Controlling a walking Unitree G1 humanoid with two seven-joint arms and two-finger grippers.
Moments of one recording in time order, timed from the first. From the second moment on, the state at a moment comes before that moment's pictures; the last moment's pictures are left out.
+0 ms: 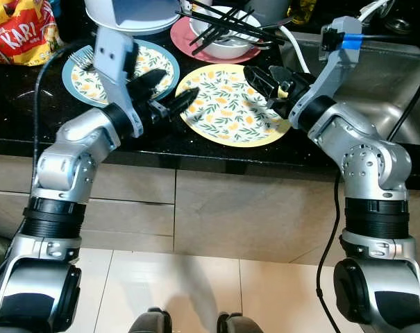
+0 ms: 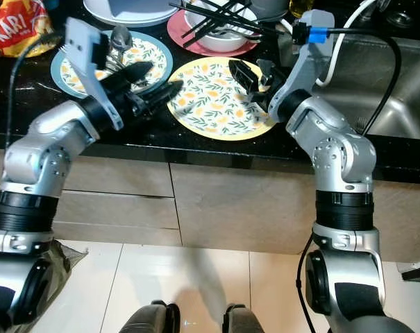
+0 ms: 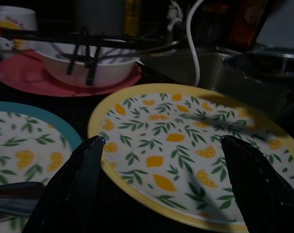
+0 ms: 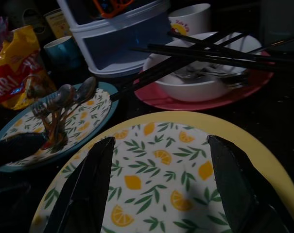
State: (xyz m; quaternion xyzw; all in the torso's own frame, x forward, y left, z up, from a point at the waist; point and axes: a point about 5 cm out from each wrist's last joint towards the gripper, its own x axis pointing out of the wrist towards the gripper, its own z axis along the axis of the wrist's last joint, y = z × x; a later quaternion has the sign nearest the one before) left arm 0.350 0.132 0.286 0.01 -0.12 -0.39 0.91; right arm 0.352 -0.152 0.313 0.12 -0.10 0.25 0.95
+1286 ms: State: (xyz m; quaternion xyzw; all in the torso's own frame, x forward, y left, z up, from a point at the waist) left arm 0.333 0.113 0.254 0.15 -0.06 -0.40 0.90; right arm 0.351 -0.175 0.315 0.09 -0.02 0.18 0.98
